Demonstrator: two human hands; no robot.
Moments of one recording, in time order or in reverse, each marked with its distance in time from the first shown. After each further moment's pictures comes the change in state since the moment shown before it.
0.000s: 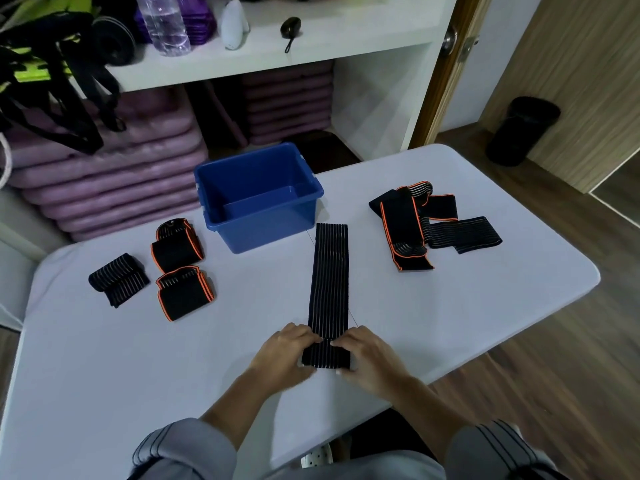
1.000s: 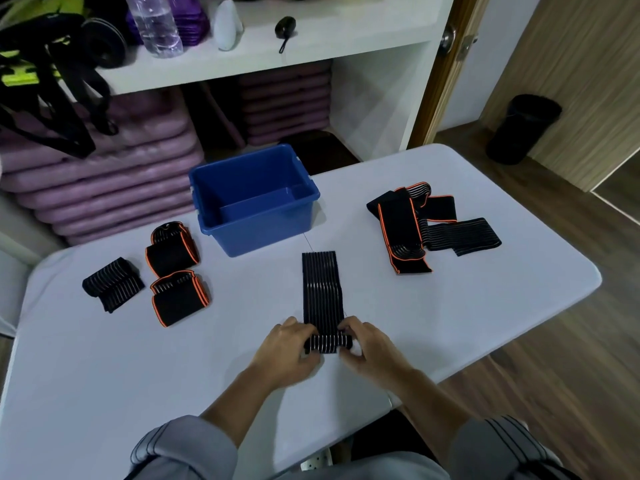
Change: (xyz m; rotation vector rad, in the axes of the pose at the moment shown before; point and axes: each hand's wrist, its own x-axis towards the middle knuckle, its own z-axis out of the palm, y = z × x) left_hand 0.019 0.017 -0.011 -0.006 0.027 -0.120; right_hand 0.011 0.004 -0.019 0.240 0.041 0.173
